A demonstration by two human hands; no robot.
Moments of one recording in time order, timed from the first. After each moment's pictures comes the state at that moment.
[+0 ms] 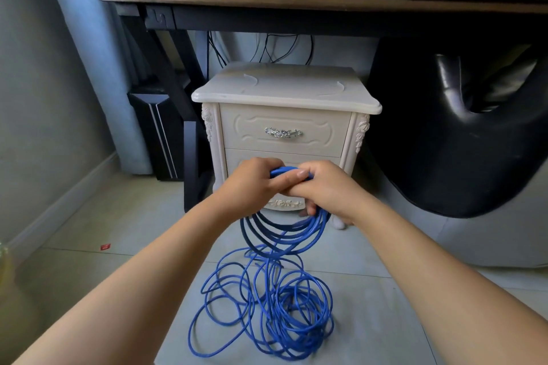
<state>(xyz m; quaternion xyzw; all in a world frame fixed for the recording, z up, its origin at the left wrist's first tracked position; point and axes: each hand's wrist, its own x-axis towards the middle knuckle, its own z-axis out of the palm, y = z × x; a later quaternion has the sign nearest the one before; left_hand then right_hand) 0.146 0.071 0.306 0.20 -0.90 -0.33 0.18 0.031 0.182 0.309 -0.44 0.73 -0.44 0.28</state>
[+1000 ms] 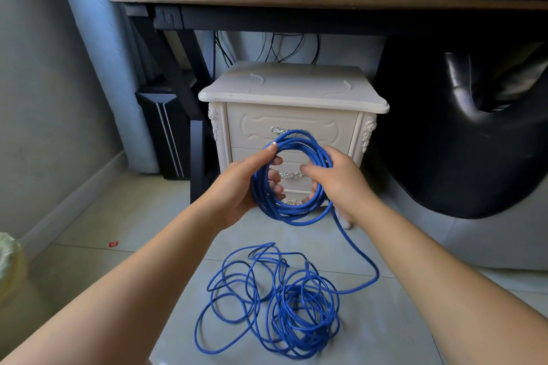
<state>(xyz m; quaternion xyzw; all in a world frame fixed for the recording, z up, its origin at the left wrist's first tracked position) 0.161 0.063 0.301 0.21 -0.57 -0.77 0.18 0.025 0.173 0.297 -0.33 0.71 -0.59 0.20</state>
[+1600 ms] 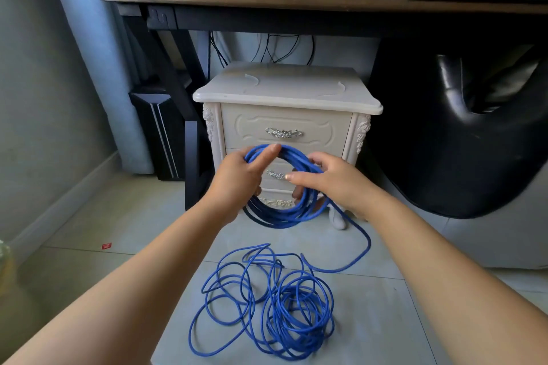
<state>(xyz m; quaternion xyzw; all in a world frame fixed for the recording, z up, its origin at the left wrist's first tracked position) 0.145 0.064 0.300 0.27 -0.69 -0.60 0.31 0.022 0.193 0.314 -0.41 0.72 -0.47 0.30</state>
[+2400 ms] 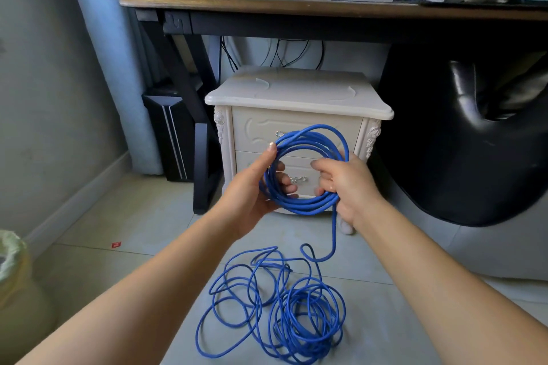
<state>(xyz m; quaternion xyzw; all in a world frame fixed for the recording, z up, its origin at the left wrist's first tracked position) 0.154 0.072 0.294 0.20 -0.49 -0.81 0.23 0.031 0.166 0.308 -0.21 0.62 -0.71 0.28</state>
